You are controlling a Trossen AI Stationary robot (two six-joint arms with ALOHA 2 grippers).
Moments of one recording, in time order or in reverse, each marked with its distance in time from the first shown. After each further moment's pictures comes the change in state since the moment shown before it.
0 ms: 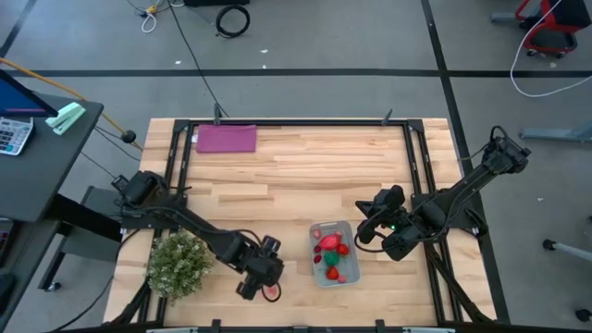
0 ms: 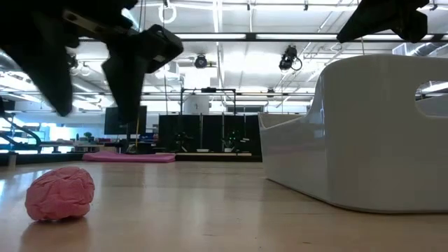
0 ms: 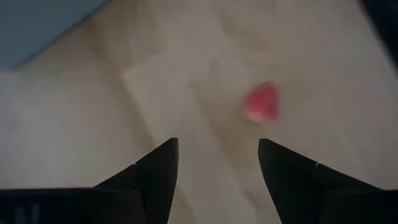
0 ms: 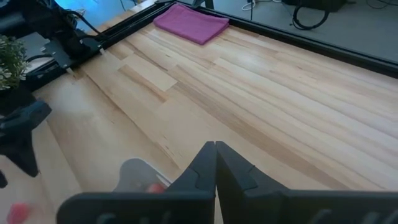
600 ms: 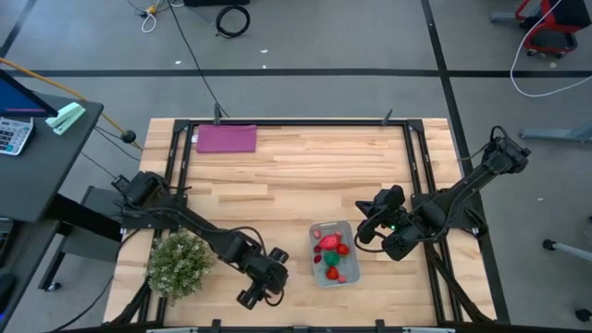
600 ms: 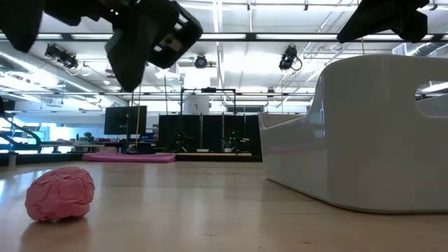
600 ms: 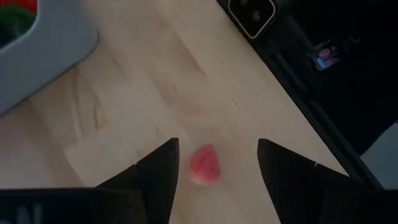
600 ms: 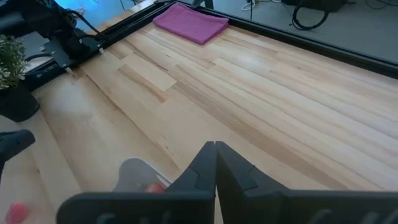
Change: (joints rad) left arm 0.000 0.011 0.000 0.187 0.217 0.052; right arm 0.000 0.000 0.000 -0.003 0.000 -0.002
